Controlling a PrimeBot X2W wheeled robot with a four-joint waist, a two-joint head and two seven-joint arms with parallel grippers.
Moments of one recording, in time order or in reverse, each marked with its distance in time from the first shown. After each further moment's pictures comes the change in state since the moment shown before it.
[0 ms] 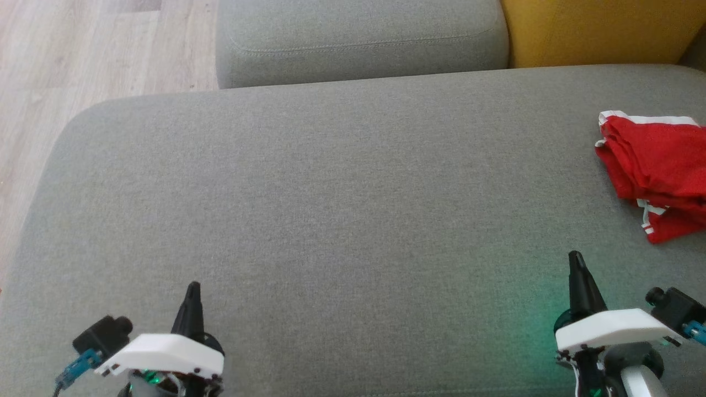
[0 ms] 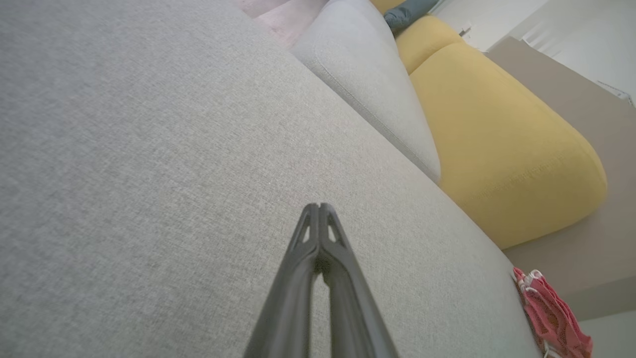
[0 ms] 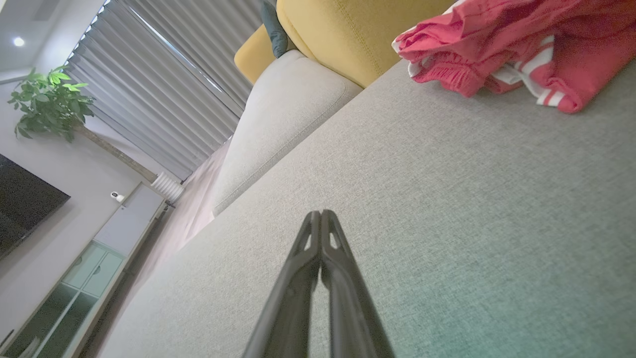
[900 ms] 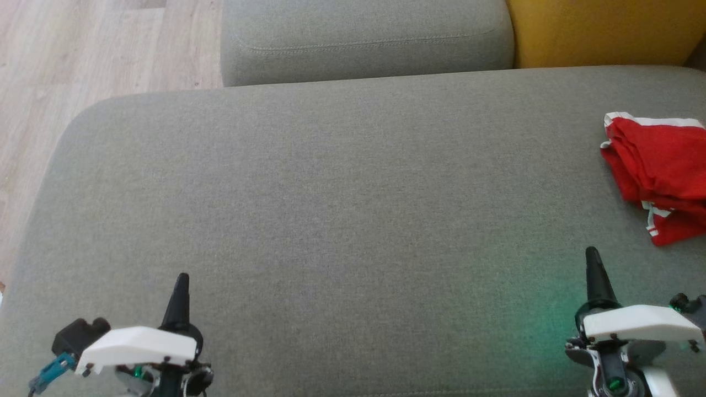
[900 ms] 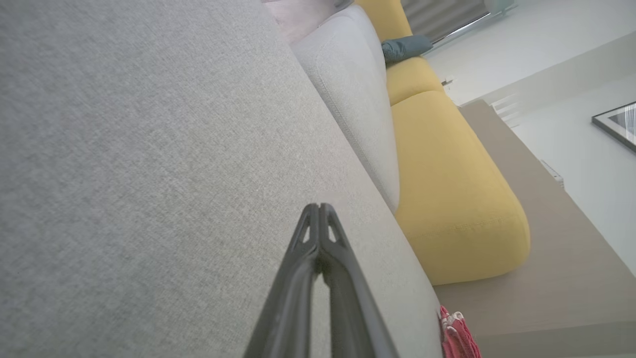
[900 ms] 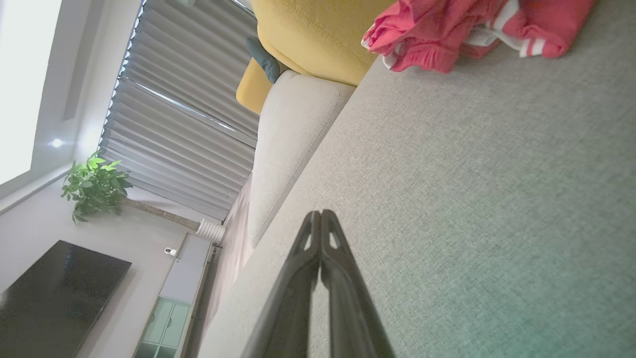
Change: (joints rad) left arm -0.022 0.001 0.062 -0.003 -0.288 -0.050 0.074; right arm -0.005 0.001 -0.043 -0.028 0.313 0.000 0.060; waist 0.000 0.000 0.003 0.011
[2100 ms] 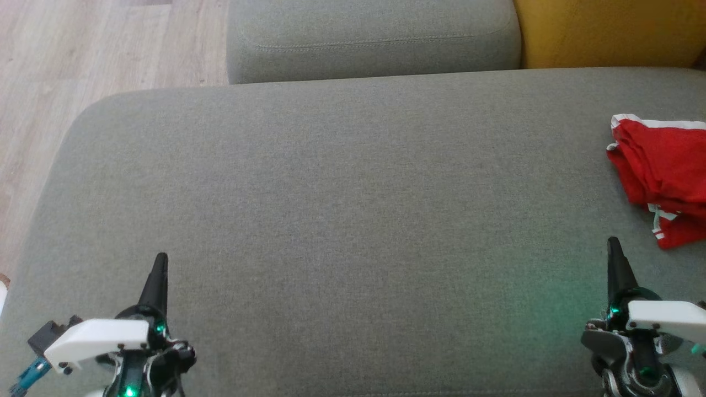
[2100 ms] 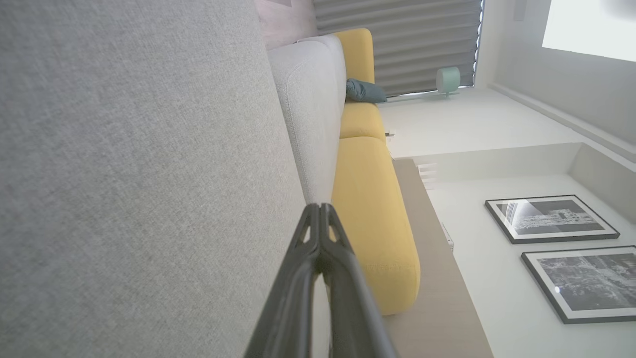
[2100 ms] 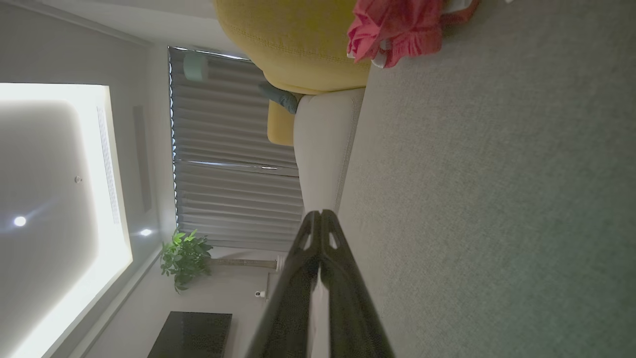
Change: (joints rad) left arm -0.040 -0.001 0.091 -0.007 -0.379 -0.069 0.101; right arm -0.016 0.000 -0.060 -0.036 0.416 0.000 0.074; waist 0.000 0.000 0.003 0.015
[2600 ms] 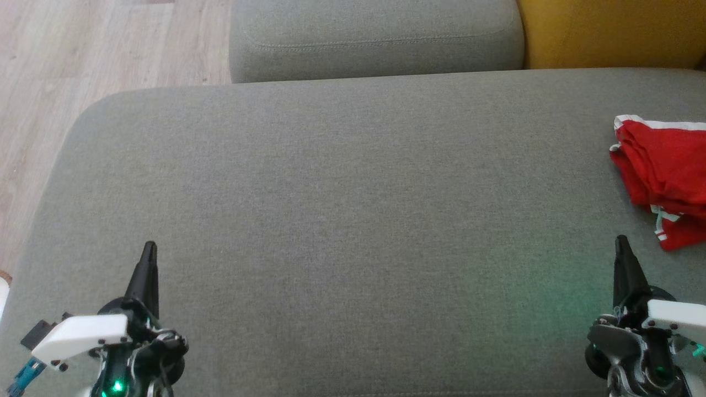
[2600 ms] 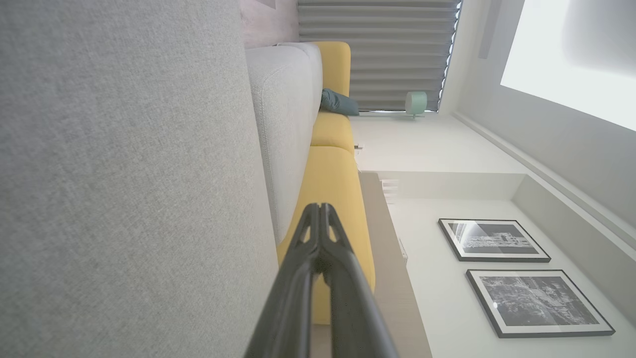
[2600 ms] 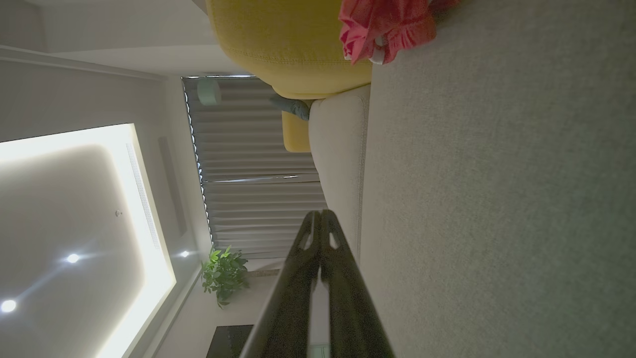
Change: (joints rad) left arm -0.021 -0.001 0.035 -0.004 -0.153 -0.031 0.044; right arm 0.000 0.000 -0.027 -0.013 0.174 0.000 0.035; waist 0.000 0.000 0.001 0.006
